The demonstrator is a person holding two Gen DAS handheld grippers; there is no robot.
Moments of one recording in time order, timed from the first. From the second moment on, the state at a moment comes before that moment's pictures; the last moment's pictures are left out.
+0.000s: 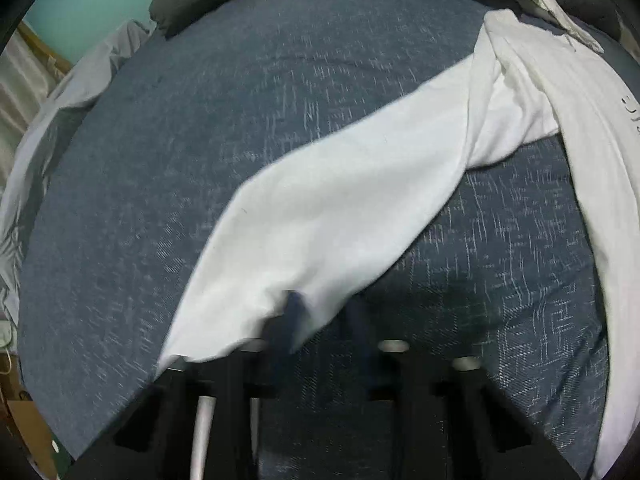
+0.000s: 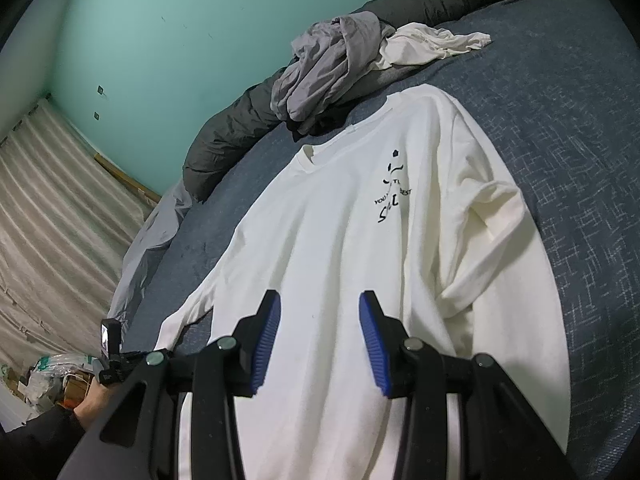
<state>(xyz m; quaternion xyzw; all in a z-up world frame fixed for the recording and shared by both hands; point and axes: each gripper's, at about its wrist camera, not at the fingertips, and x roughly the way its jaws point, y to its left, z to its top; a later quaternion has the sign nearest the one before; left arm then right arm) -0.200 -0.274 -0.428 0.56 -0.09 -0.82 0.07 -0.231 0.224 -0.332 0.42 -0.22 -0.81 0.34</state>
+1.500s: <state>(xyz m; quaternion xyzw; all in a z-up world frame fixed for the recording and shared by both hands) -0.164 -0.419 -0.406 0.55 0.11 -0.82 0.11 -0.225 0.212 -0.328 0.41 -0.20 -0.82 0.35</state>
